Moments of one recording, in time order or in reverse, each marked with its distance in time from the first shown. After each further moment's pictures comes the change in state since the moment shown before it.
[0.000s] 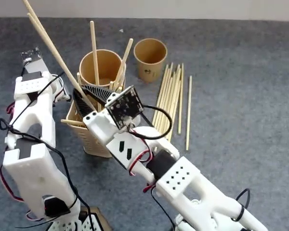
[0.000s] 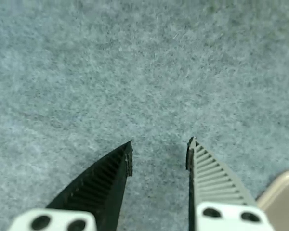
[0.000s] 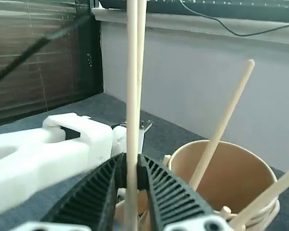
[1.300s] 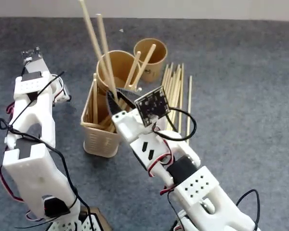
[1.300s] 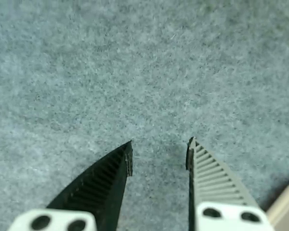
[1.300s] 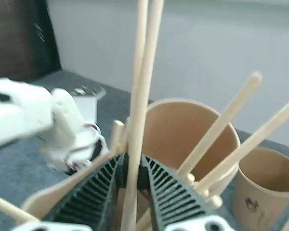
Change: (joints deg) left arm 0.0 0.0 0.0 -0.2 -1.4; right arm 8.3 -13.0 7.6 9.1 0.0
